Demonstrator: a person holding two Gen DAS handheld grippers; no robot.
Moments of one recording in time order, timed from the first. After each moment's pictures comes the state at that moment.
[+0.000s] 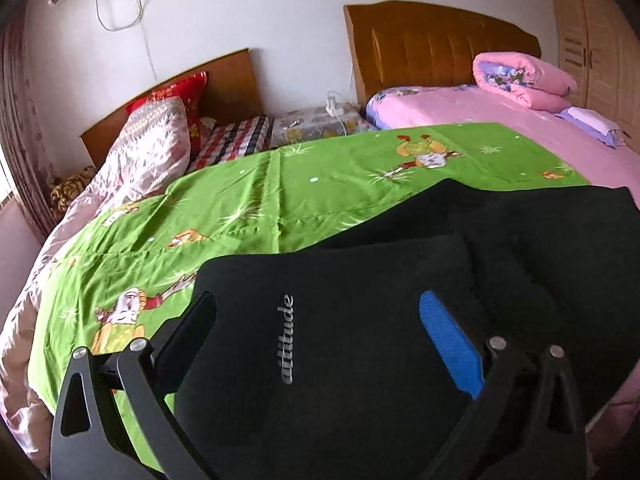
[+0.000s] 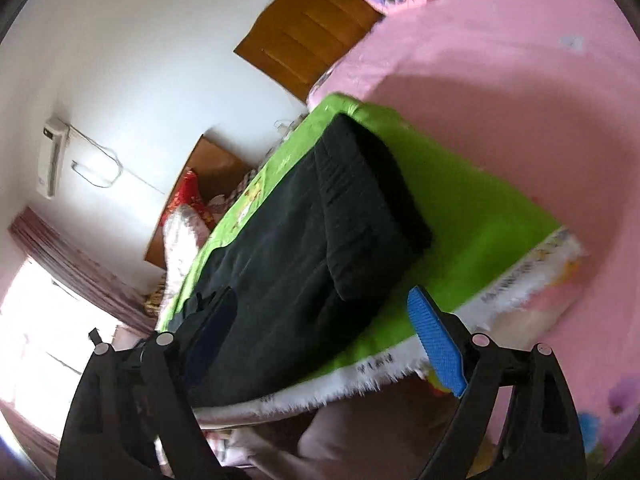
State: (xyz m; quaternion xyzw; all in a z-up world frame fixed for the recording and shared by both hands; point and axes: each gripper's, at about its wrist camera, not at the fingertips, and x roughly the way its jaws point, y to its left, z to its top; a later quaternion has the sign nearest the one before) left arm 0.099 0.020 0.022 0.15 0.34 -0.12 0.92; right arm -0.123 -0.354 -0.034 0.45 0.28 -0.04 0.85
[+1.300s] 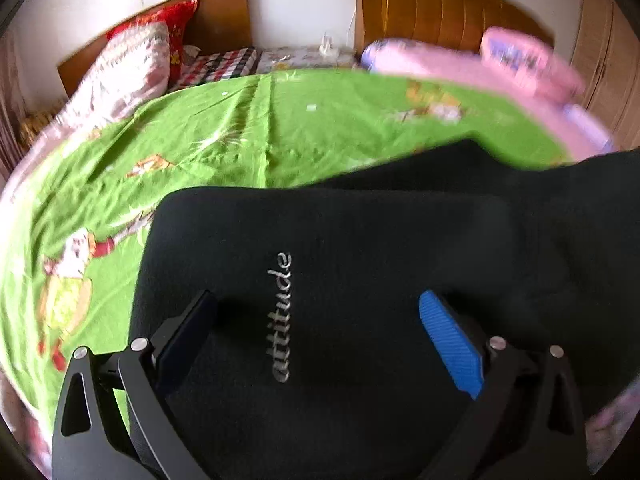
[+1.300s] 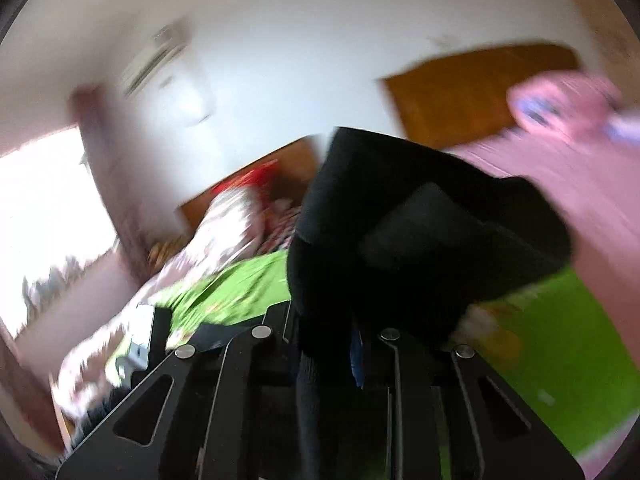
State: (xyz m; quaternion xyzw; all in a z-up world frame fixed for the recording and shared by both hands) left arm 0.135 0.054 -0.008 0.05 0.44 -0.16 0.88; right arm -0.002 -0.136 0.112 0.14 0.18 0.07 0.97
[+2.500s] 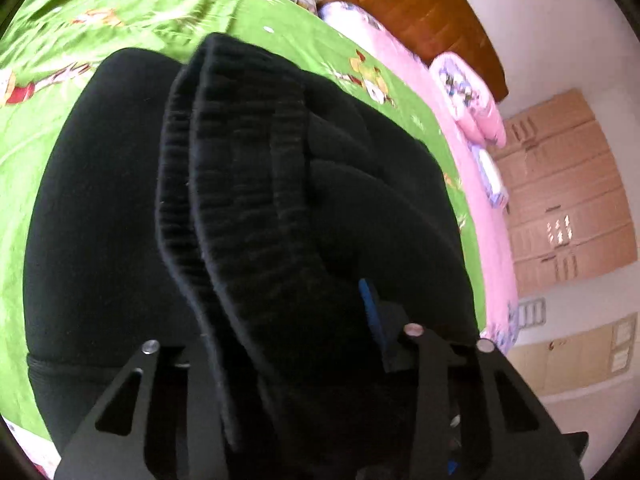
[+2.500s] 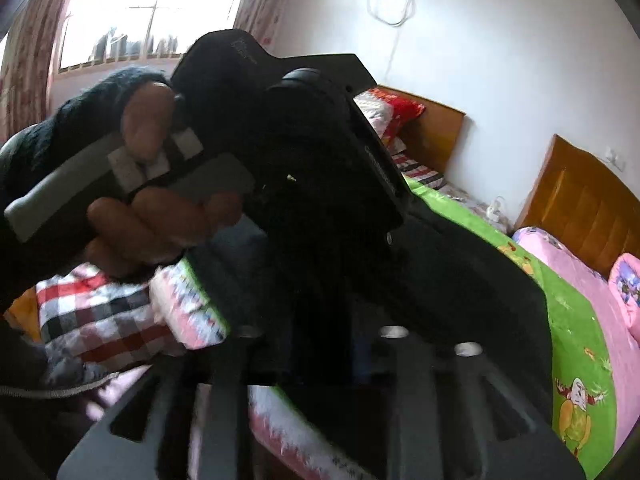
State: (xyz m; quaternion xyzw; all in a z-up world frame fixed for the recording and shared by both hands) left arm 0.134 0.088 -0.020 -0.19 0.58 -0.30 0.74; right arm -0.007 0.056 0.018 -0.17 0.24 0.19 0.94
